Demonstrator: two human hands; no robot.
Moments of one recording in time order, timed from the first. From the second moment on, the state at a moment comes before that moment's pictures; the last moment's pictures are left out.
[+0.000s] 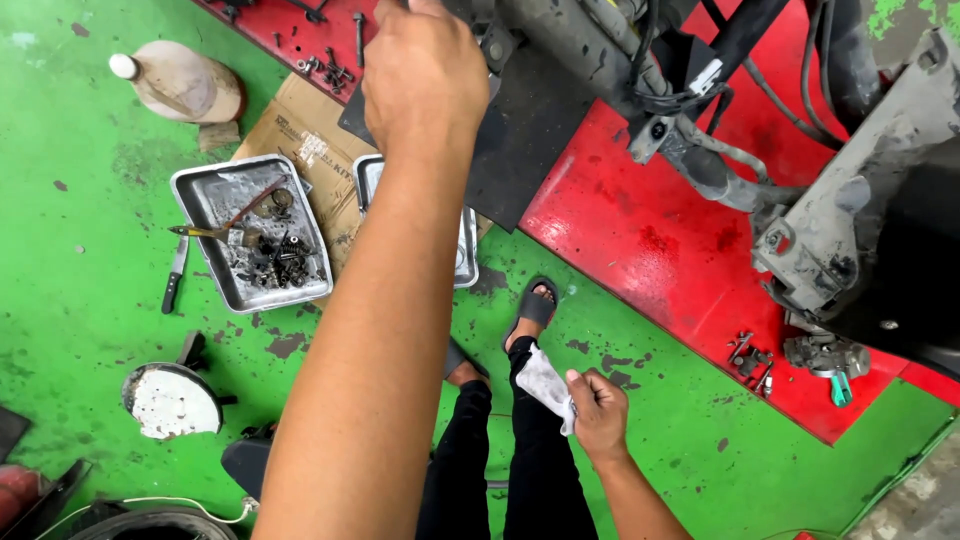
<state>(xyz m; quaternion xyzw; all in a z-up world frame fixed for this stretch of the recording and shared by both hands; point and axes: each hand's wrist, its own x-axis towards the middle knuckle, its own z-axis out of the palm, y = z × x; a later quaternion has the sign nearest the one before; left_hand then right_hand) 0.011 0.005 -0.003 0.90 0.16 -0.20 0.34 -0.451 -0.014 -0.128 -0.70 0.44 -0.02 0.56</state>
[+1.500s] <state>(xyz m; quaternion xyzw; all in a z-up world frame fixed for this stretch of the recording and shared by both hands) 0.017 -0.019 0.046 0.90 0.15 -0.31 0.27 -0.150 -0.147 -0.088 -0.82 0.05 -0.49 0.29</state>
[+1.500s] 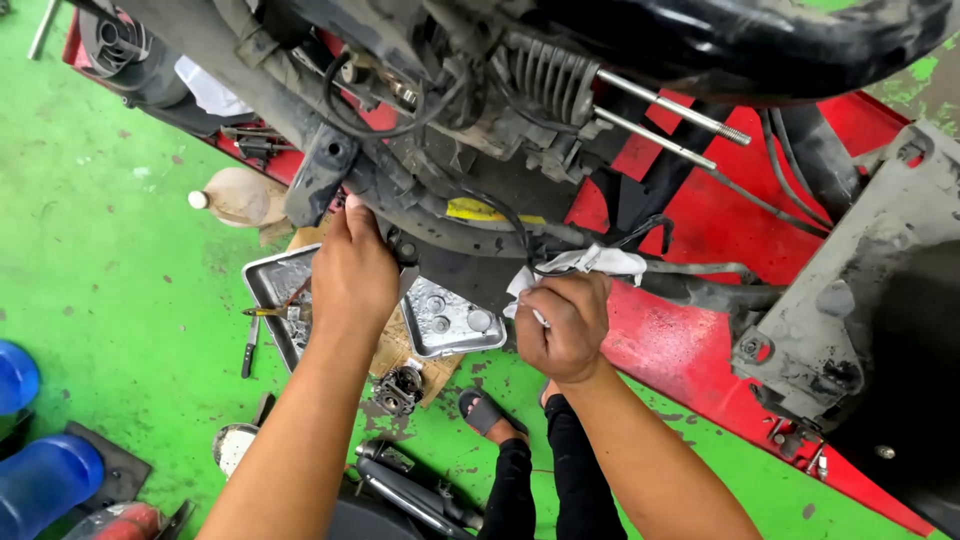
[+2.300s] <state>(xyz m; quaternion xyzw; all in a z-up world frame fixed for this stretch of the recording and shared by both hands) 0.016 -0.020 0.035 0.92 0.15 -0.31 0.20 -0.147 -0.150 -0.072 -0.80 0.05 -0.50 0.33</state>
